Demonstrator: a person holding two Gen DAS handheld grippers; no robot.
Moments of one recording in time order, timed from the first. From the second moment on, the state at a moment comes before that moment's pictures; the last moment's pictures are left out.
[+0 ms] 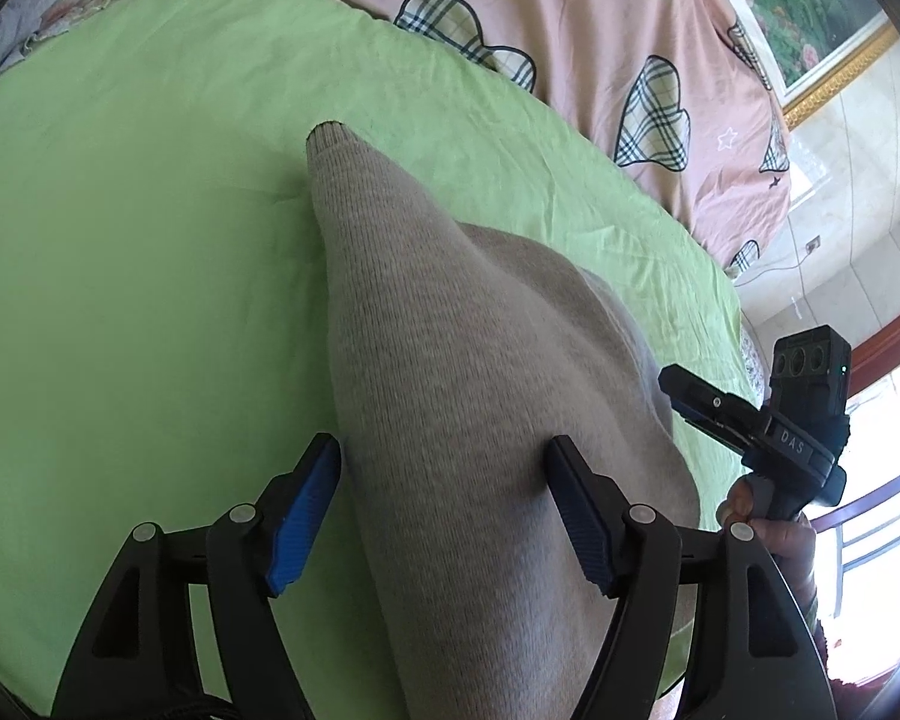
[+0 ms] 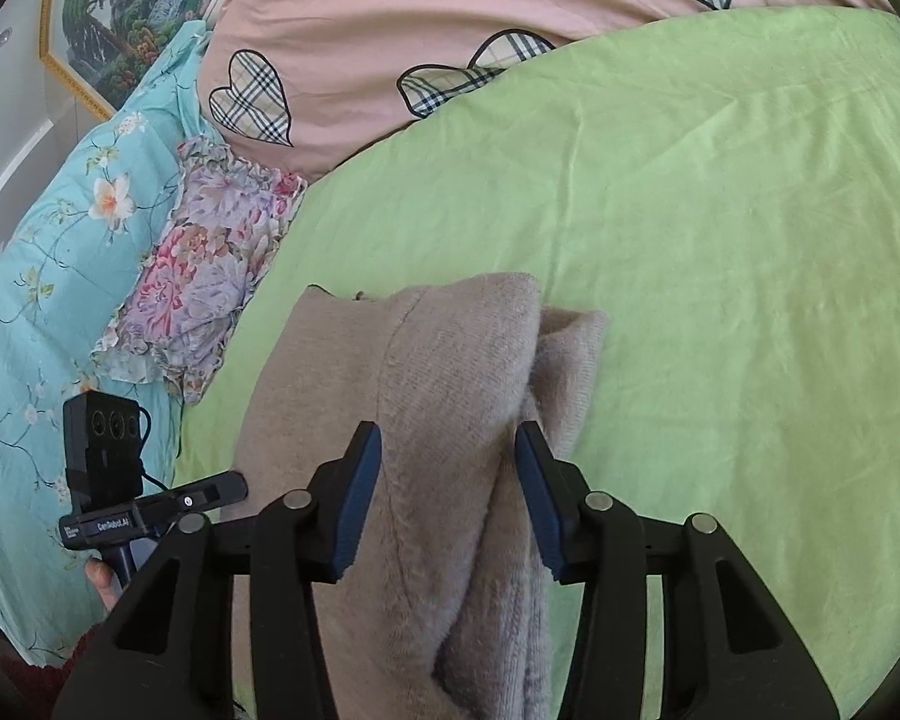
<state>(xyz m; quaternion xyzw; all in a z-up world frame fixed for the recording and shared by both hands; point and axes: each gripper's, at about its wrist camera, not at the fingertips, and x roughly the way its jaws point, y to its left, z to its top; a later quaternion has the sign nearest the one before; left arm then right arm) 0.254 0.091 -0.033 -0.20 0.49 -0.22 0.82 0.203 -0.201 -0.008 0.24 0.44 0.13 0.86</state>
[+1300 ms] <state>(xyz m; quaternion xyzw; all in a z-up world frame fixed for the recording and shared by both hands) 0.292 0.099 -0.003 -0.11 0.47 -0.12 0.87 0.160 -0.225 -0.015 0.28 0.43 0.10 0.85</state>
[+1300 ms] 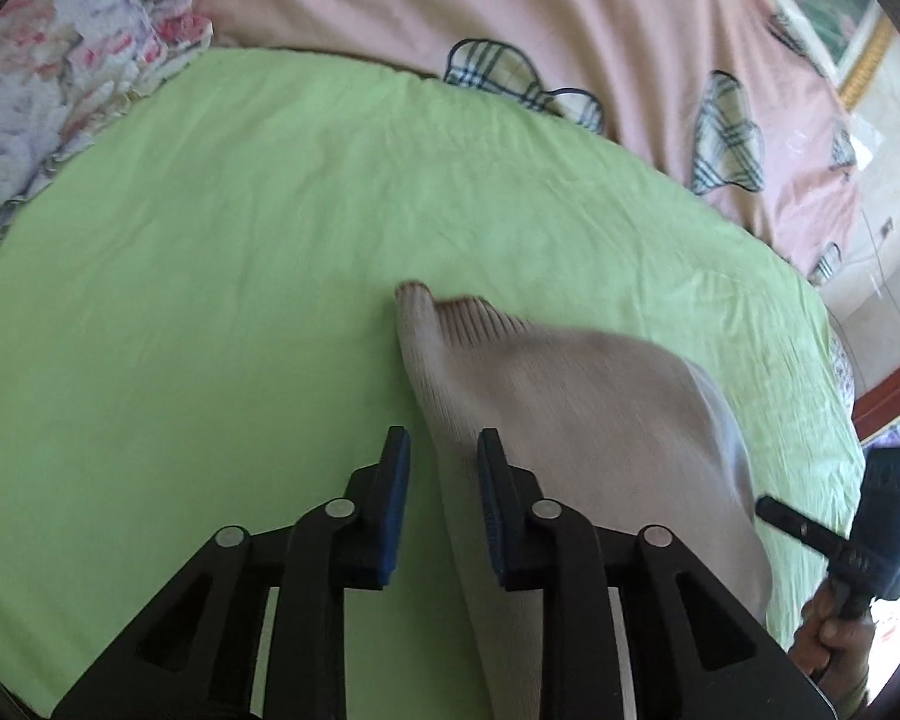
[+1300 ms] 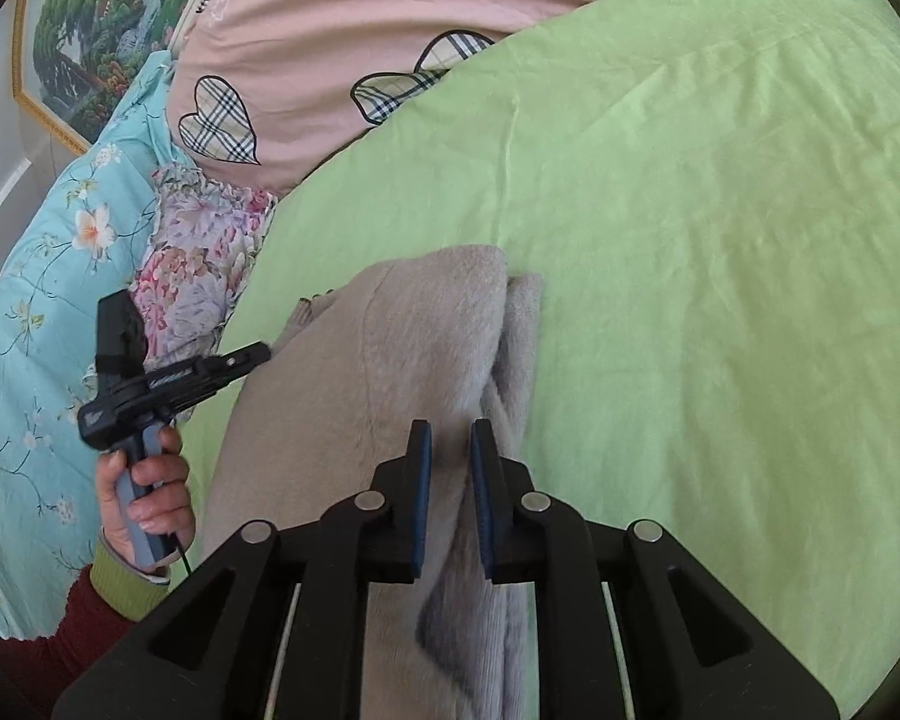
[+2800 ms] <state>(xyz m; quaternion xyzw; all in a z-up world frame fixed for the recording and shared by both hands) 0.073 0.058 -0.047 -0.04 0.47 -0.13 0.87 0.134 -0.223 -0.056 0.44 0.43 0.18 0.77</state>
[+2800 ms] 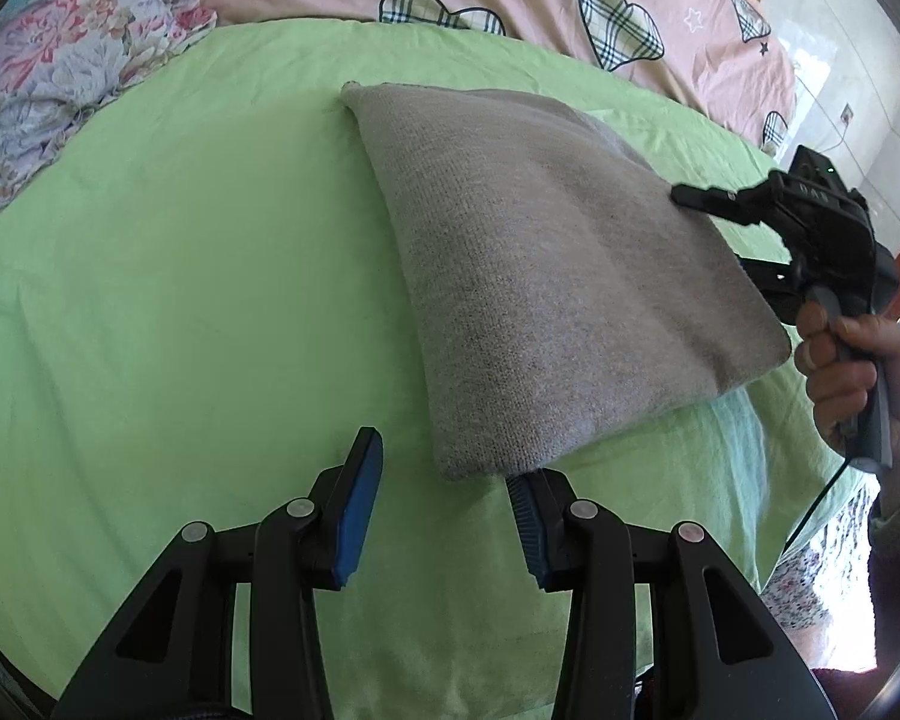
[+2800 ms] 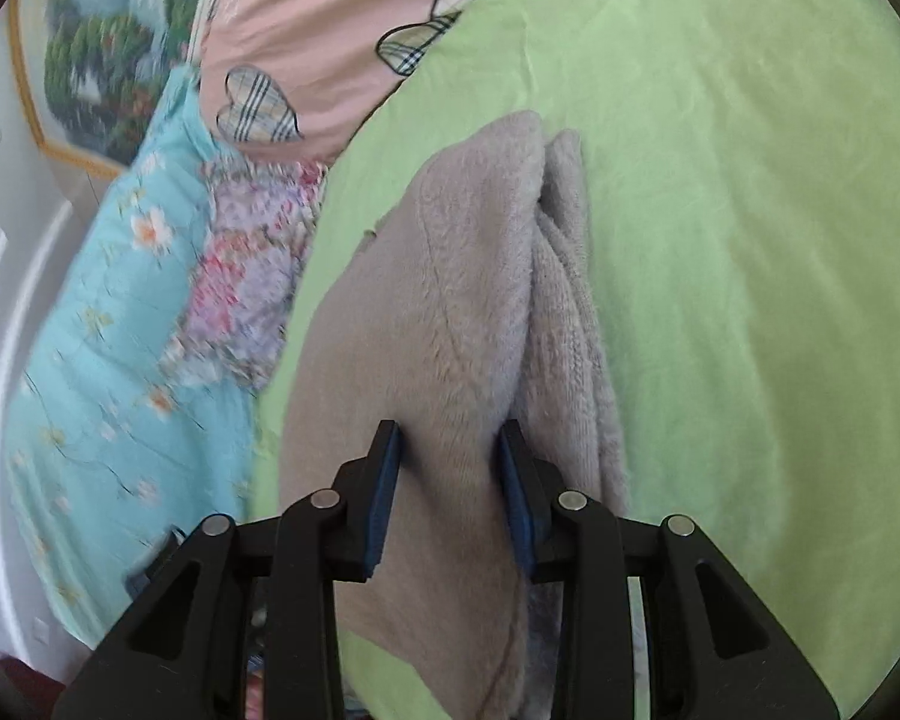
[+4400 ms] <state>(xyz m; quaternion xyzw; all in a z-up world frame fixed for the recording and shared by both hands) 0.059 0.071 0.004 -0.04 0.46 -0.20 0.87 0.058 -0.230 0.000 0.24 0.43 0.08 0.87</state>
